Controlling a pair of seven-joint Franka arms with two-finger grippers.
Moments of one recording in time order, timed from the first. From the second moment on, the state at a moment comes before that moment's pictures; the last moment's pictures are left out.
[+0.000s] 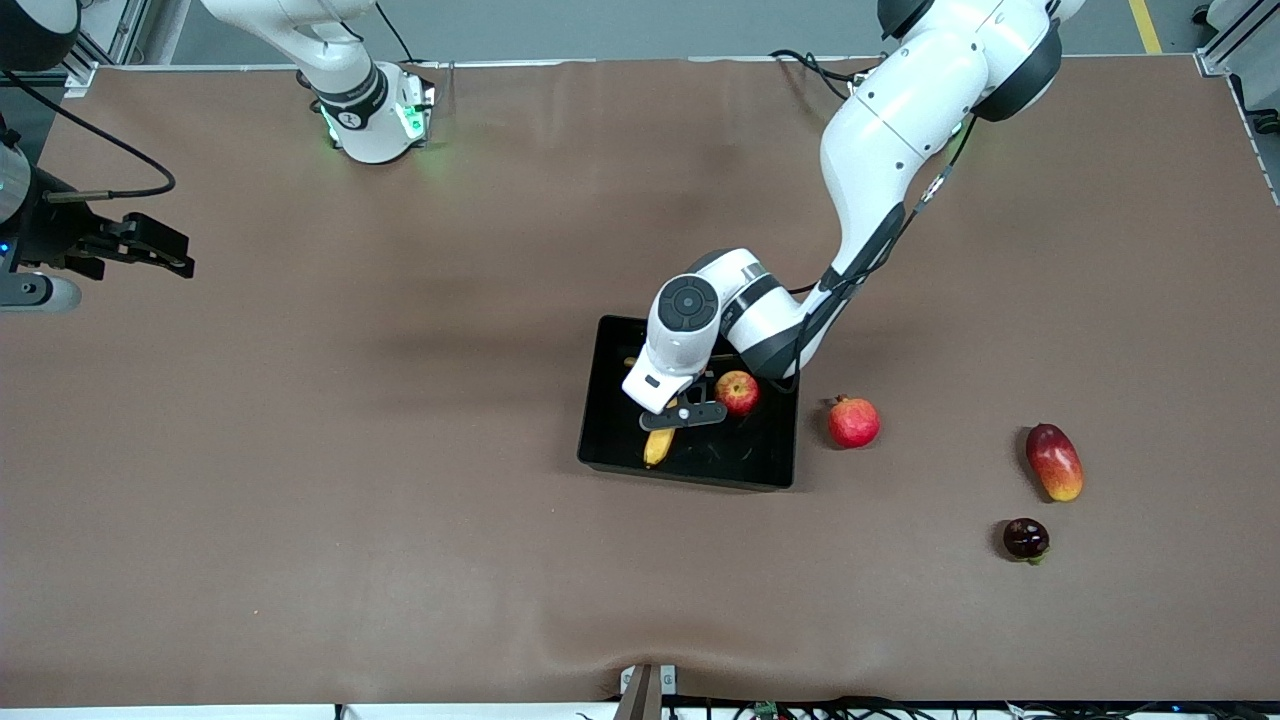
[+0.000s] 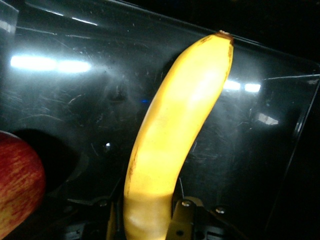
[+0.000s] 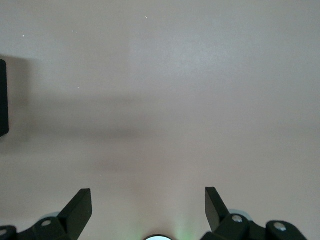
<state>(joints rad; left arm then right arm) -0.43 0.90 -0.39 -1.44 0.37 2.33 -1.05 0.08 0.07 -0.04 -1.48 -0.02 1.43 0.01</state>
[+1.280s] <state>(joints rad) -0.21 0.59 -0.40 -1.39 0.34 2.19 -0.96 0.08 0.08 -0.05 -1.48 -0.02 1.48 0.01</state>
